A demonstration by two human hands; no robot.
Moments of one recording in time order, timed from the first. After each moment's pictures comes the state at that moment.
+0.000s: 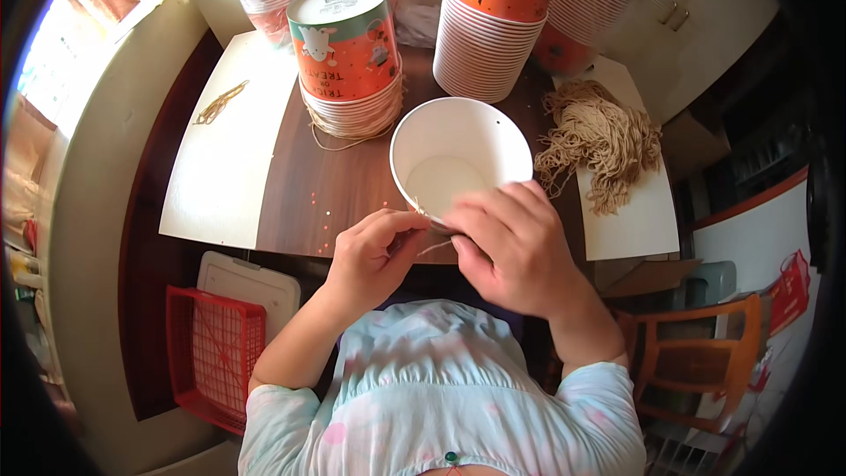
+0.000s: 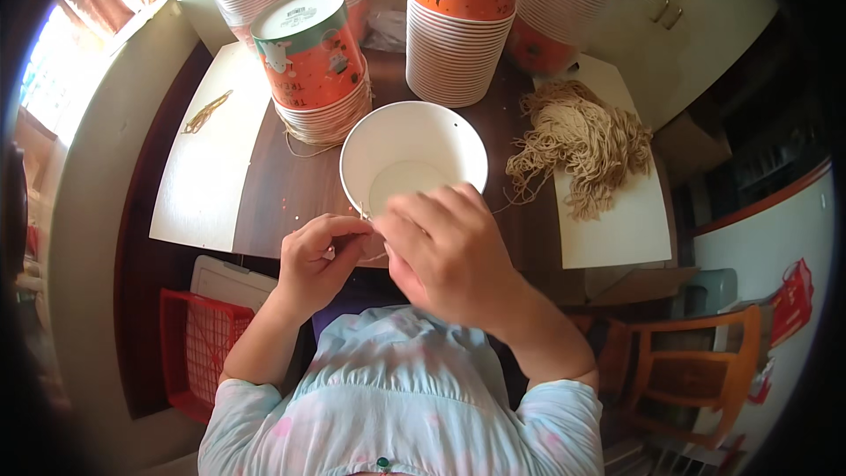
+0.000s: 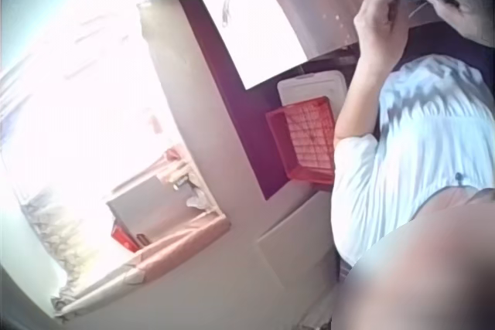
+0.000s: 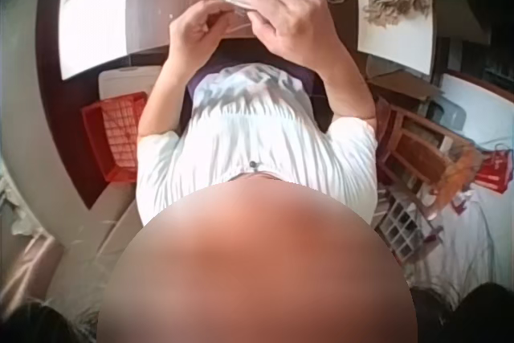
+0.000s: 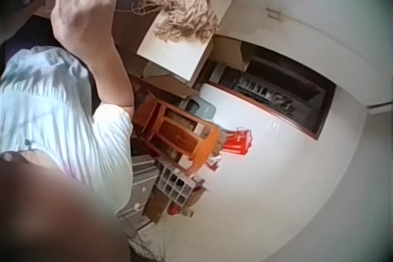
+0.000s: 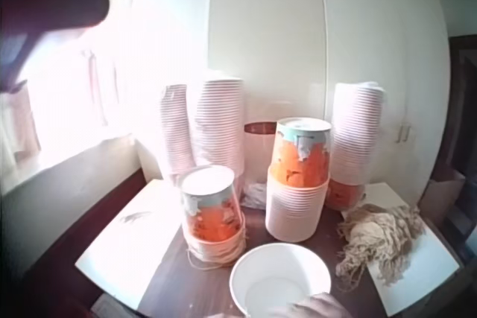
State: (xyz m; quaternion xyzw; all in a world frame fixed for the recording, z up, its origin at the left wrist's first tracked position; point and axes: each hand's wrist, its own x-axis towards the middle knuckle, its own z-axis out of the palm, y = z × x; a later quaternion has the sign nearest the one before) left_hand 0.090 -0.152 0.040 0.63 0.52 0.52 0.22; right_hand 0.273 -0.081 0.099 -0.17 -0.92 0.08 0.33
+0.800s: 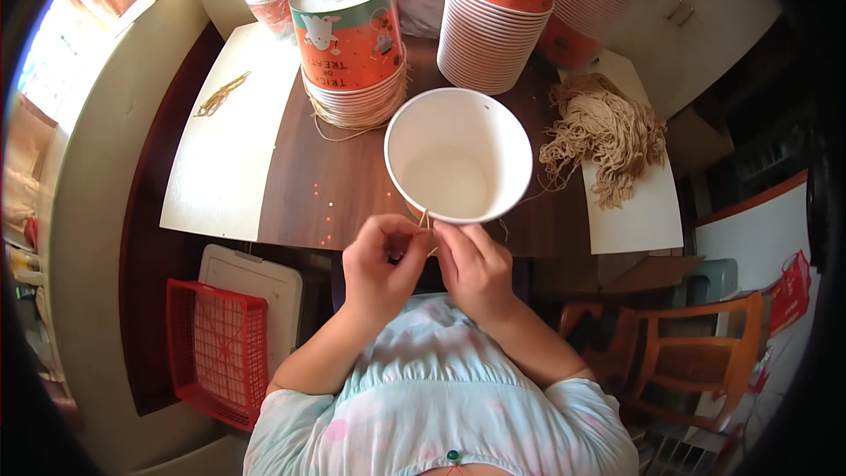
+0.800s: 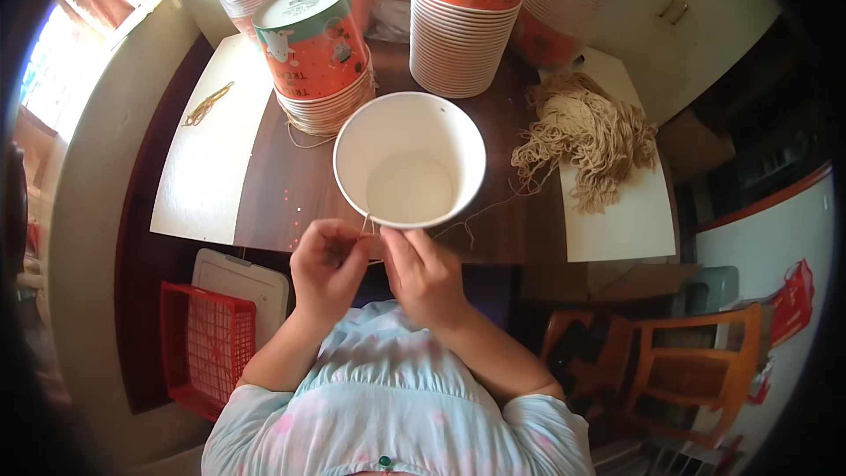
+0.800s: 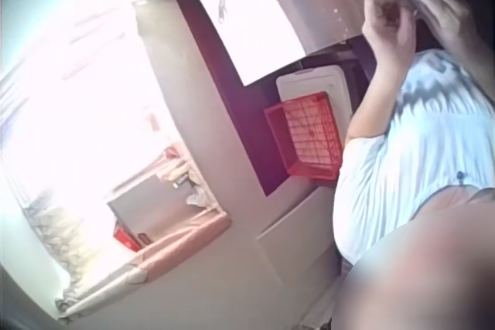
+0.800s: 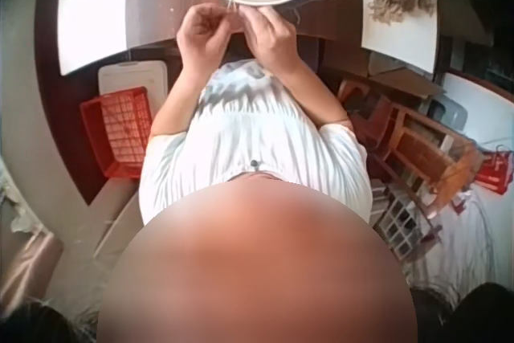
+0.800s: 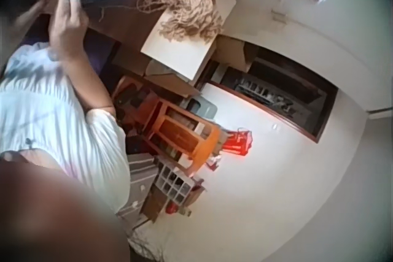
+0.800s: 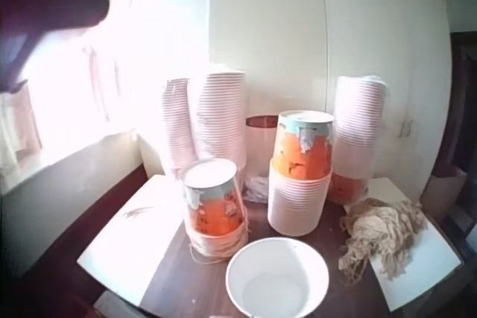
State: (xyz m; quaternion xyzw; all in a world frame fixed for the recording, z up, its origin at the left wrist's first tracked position) left_hand 0.117 -0.172 0.016 0.44 0.55 0.63 0.32; right_hand 0.247 -0.118 0.006 -0.30 -0.83 0.10 0.46
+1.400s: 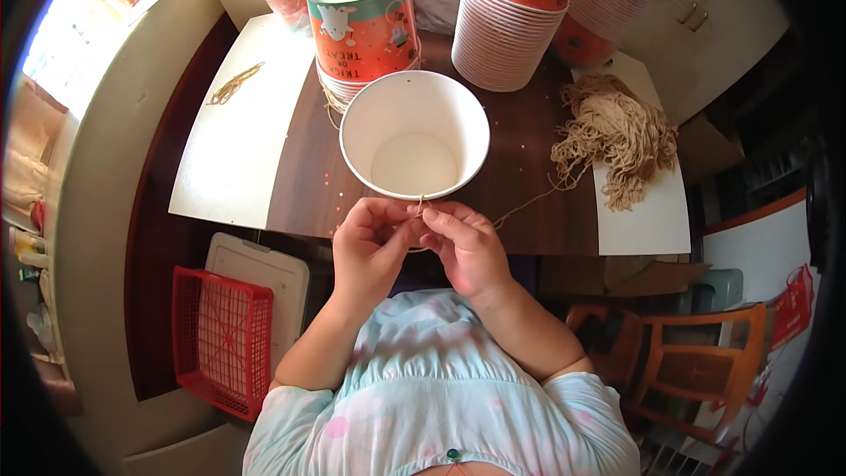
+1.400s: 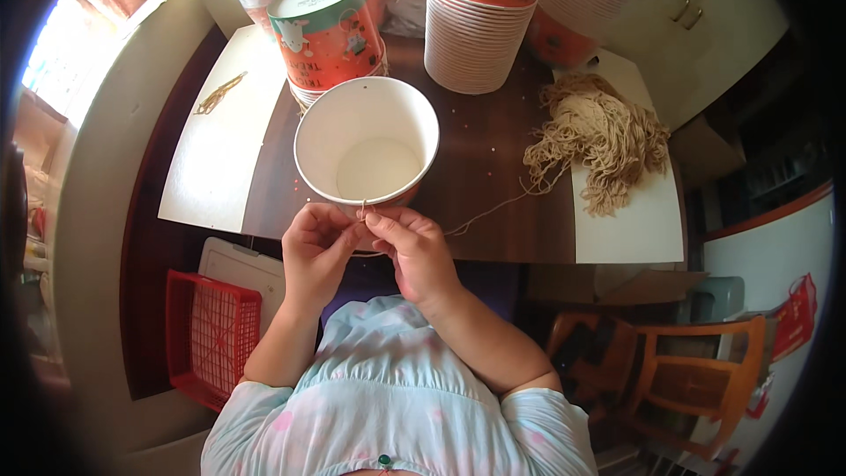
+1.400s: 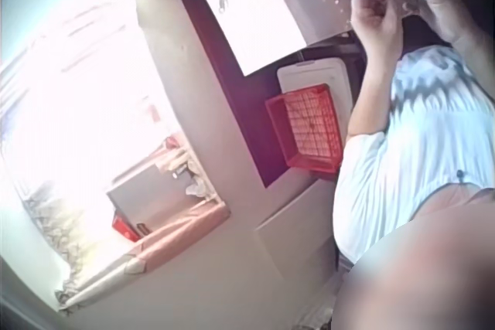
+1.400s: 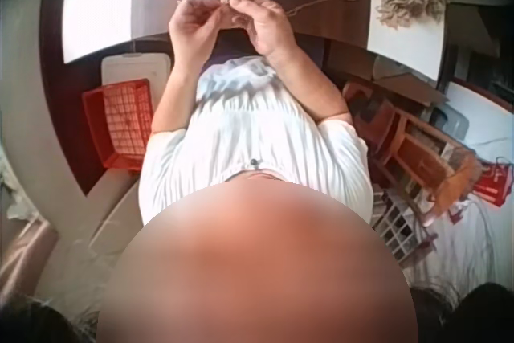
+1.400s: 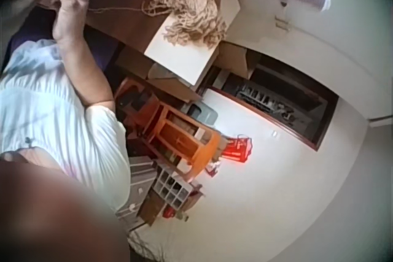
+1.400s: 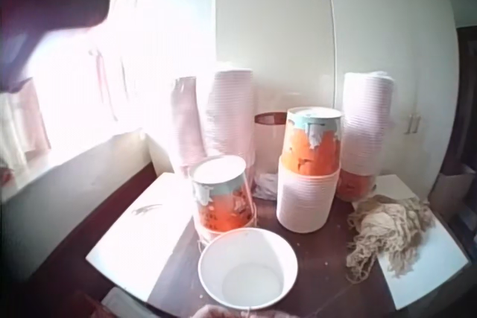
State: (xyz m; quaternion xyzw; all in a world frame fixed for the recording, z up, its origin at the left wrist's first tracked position) left_hand 0.100 -0.172 0.021 0.38 0.51 0.67 0.38; right_hand 0.225 -0.109 0.002 -0.28 -0.32 0.84 0.35
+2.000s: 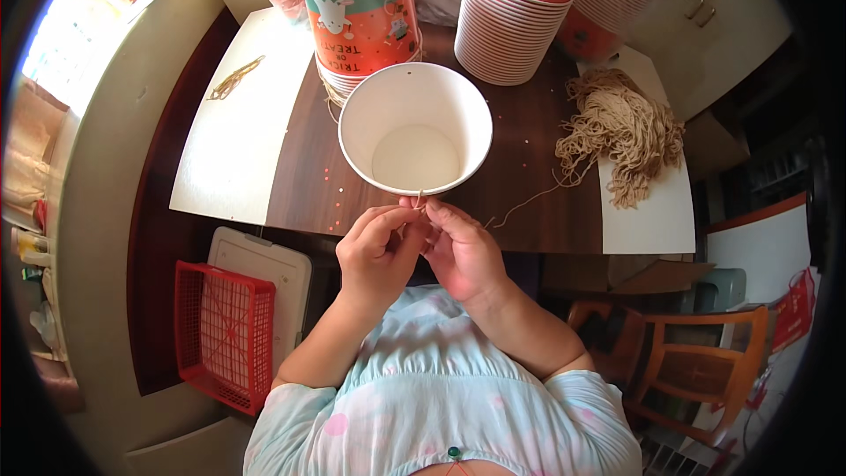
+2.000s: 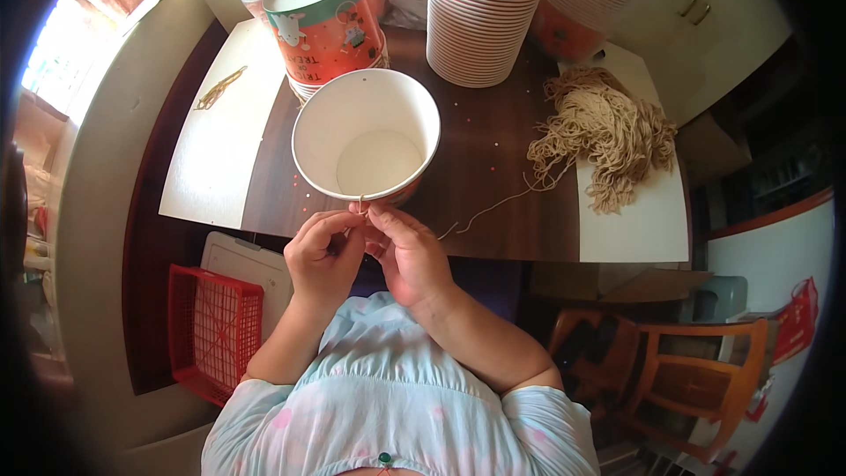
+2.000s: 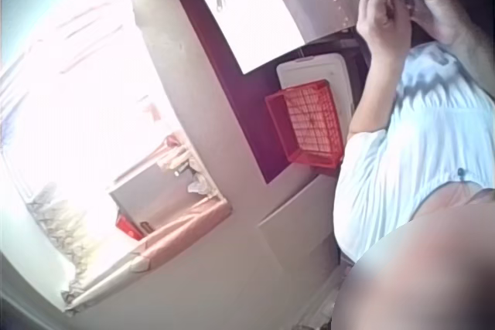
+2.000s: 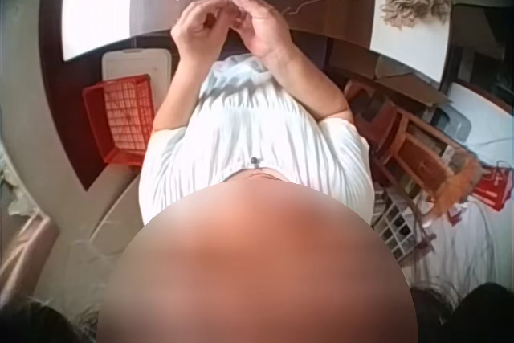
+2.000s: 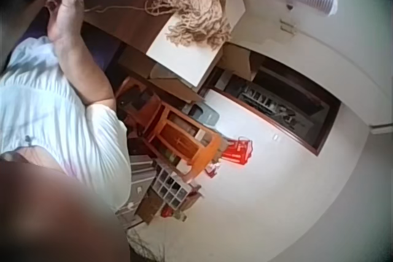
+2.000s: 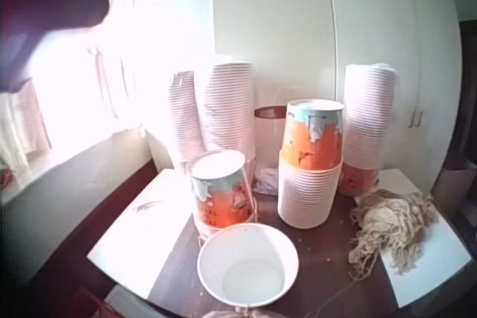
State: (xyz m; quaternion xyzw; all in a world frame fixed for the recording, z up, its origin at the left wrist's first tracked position) left_hand 0.108 -0.172 0.014 0.54 0.61 0.57 0.09; right_hand 0.220 -0.115 -0.008 -0.24 -0.19 0.88 0.35
